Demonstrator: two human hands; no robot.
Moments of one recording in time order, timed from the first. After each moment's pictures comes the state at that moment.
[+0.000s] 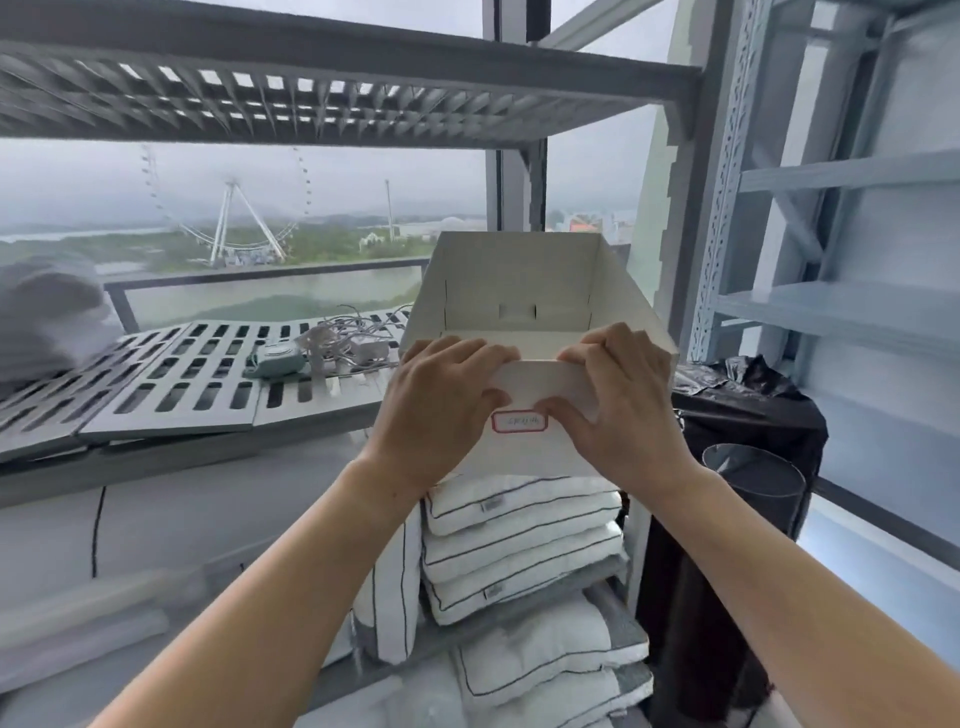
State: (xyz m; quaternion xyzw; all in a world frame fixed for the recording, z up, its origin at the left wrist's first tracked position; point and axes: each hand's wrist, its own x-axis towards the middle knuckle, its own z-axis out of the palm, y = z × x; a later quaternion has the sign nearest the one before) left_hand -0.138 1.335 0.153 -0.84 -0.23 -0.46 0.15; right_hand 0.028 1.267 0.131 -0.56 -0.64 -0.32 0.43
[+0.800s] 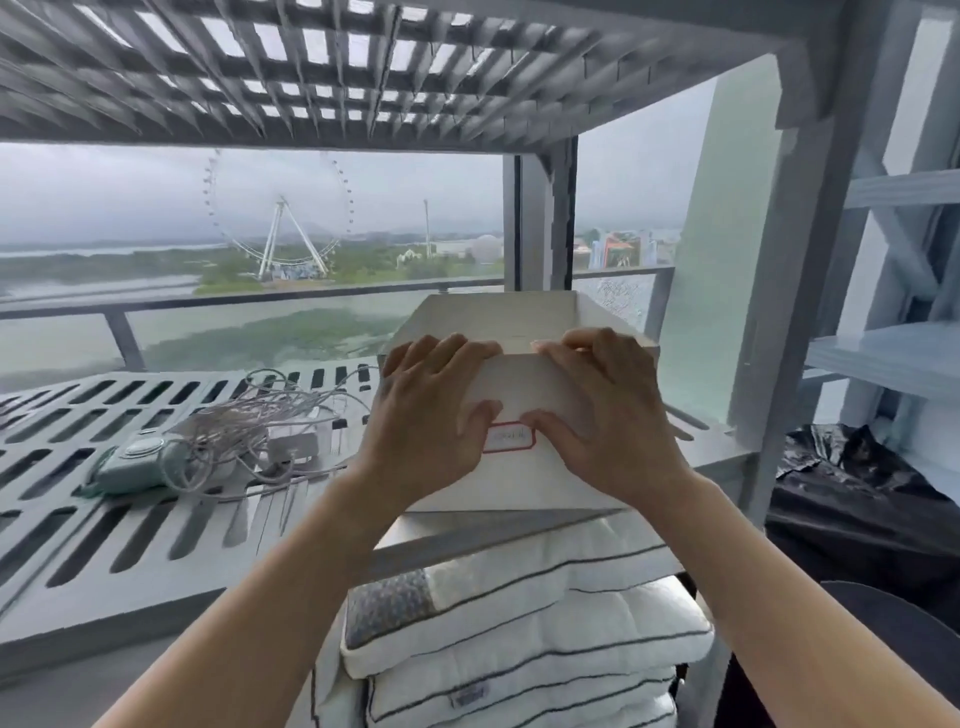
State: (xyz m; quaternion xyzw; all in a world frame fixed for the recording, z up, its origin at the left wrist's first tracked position) left_hand -0.001 1.561 0.159 -0.81 -0.27 -0.48 0.19; right_hand 0.174 1.502 0.149 -0.50 -0.68 -0.33 0.41
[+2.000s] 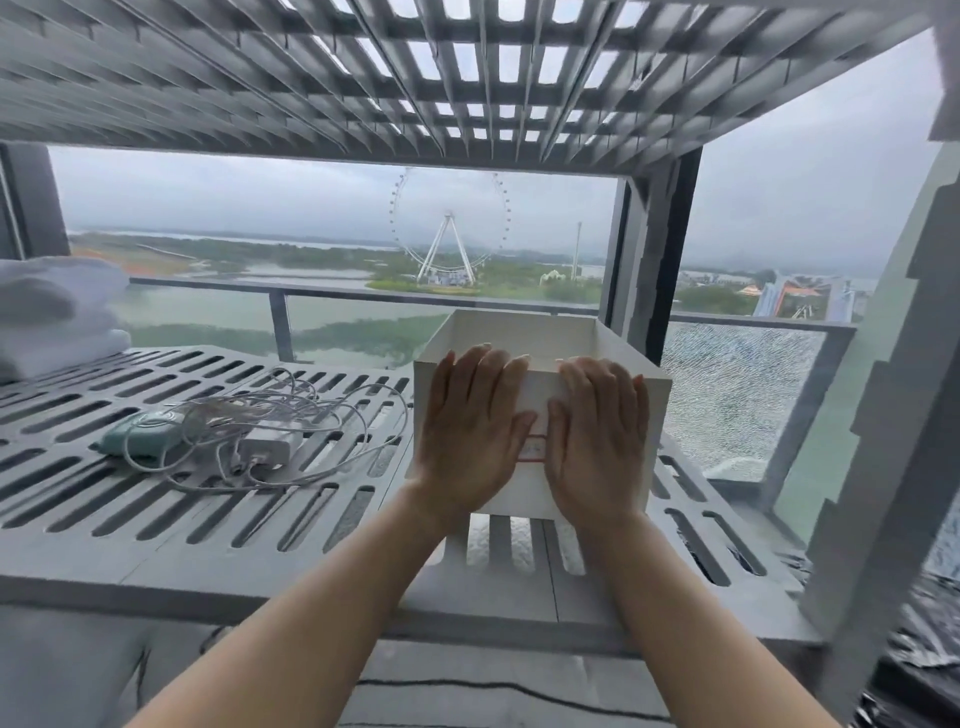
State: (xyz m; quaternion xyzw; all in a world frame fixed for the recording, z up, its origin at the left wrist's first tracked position) left_hand 0.115 1.646 0.134 -0.72 -0.43 -0.42 0.34; right_hand 0.248 1.631 0.131 -0.45 -0.65 -0.32 0.52
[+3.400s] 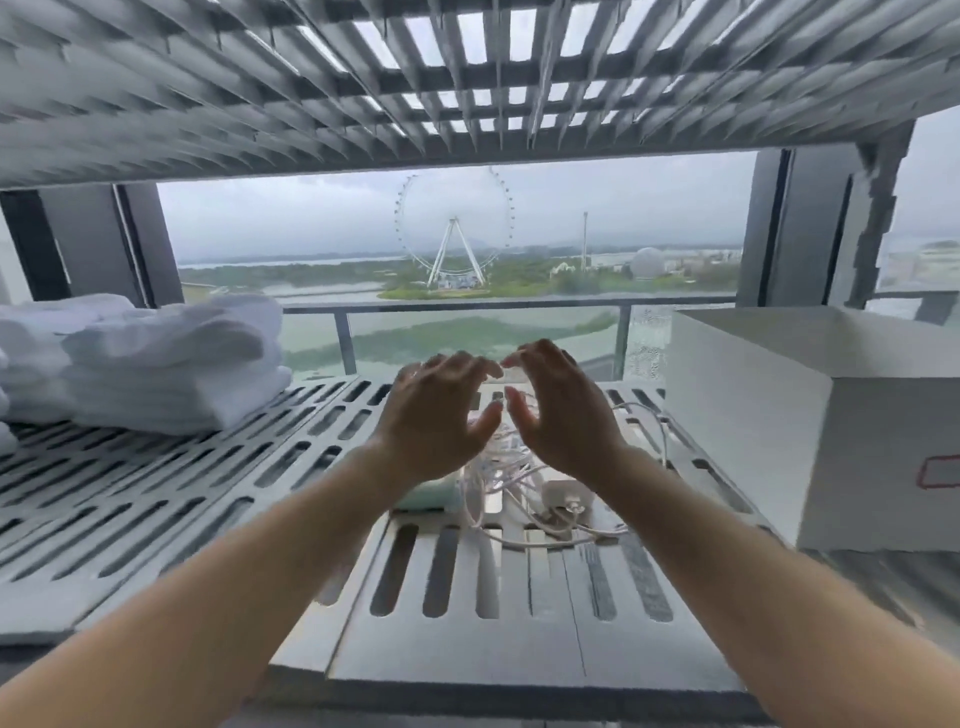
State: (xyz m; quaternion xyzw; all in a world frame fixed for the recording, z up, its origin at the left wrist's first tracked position) left_hand -0.229 1.694 0.167 -0.80 -0.46 -0.33 0.21; right_hand -0.069 1.707 0.156 -0.38 -0.79 -0.15 0.45
